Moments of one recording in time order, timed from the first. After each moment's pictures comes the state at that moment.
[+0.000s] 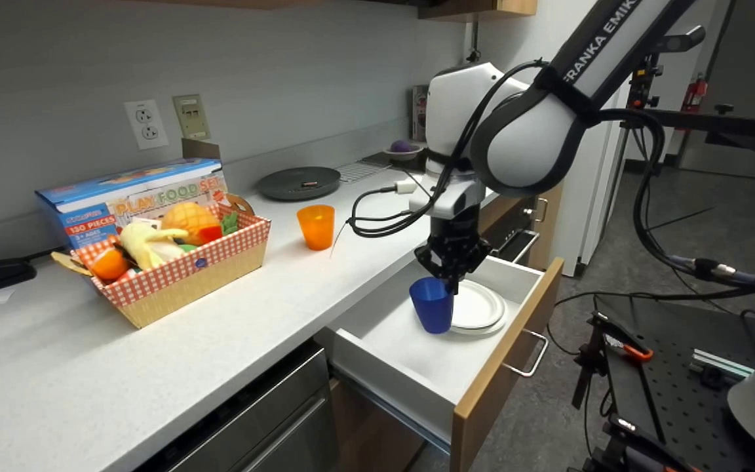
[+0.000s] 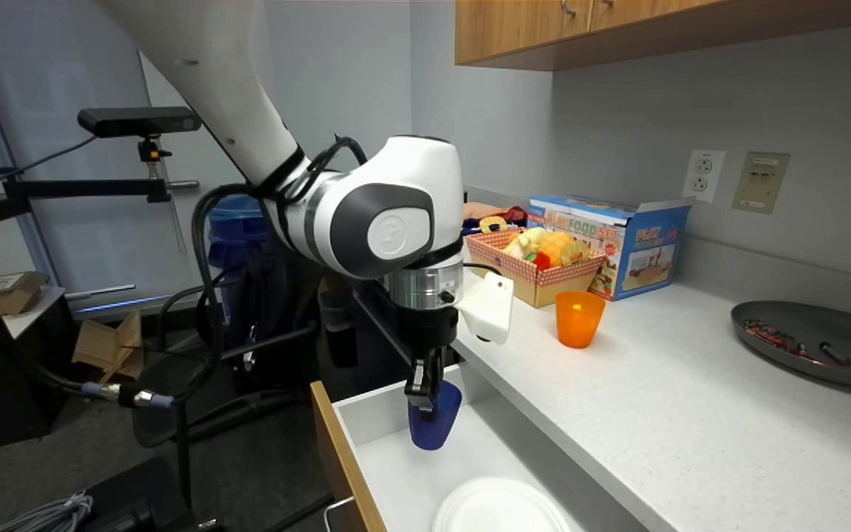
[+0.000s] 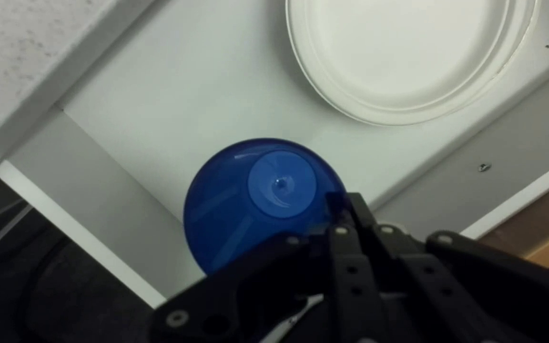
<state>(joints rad) -0.05 0.09 -0.02 -2.50 -0.07 2.59 -2.16</state>
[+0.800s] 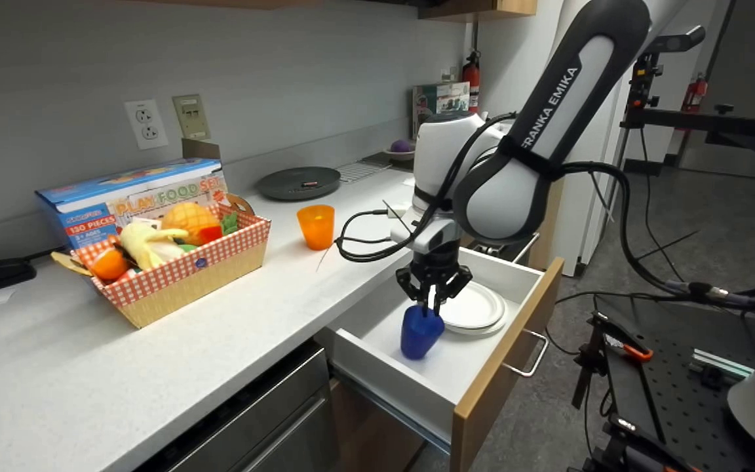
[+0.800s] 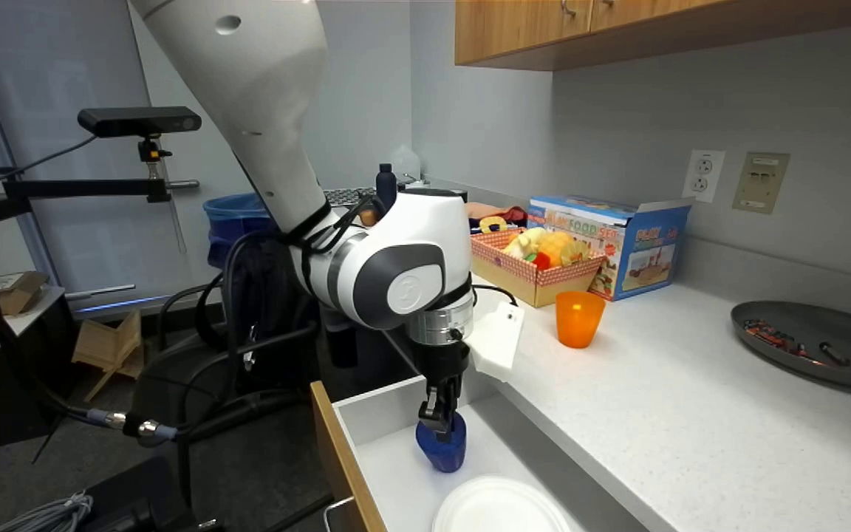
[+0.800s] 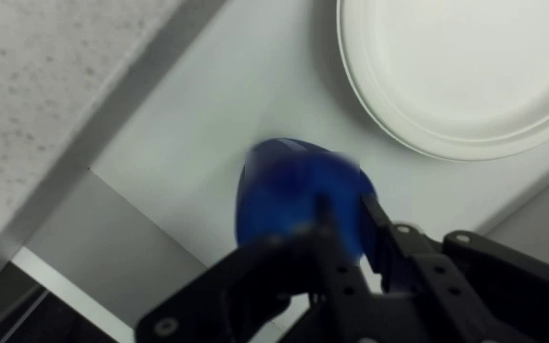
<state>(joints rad) -0.05 0.28 -0.01 -2.44 -0.07 2.79 -2.05</state>
